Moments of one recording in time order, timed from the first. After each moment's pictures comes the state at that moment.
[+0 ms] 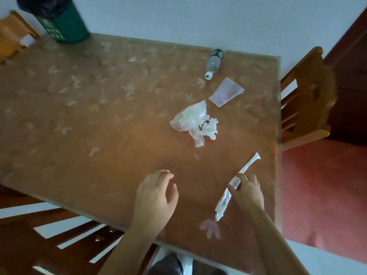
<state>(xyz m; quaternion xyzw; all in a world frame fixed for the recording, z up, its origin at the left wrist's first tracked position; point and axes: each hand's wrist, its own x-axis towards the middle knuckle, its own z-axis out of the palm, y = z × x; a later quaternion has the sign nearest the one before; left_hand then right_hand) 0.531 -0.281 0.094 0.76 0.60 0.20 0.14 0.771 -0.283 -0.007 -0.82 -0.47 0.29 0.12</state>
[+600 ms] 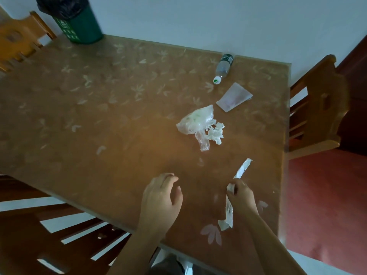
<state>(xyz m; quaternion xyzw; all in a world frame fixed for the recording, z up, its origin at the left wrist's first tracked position) 0.538 -0.281 0.084 0.73 0.63 0.23 0.16 0.755 -0.273 -0.007 -0.76 -0.47 0.38 0.24</state>
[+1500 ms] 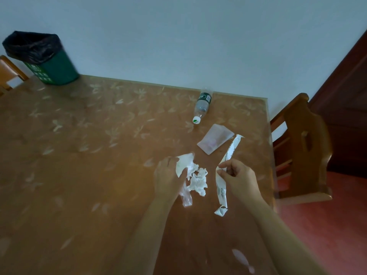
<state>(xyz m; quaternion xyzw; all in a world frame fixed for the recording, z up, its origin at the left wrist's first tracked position) 0.625 -0.059 0.035 0.70 0.64 0.27 0.17 0.813 -0.110 0.072 -0.70 -0.51 0.30 0.39</state>
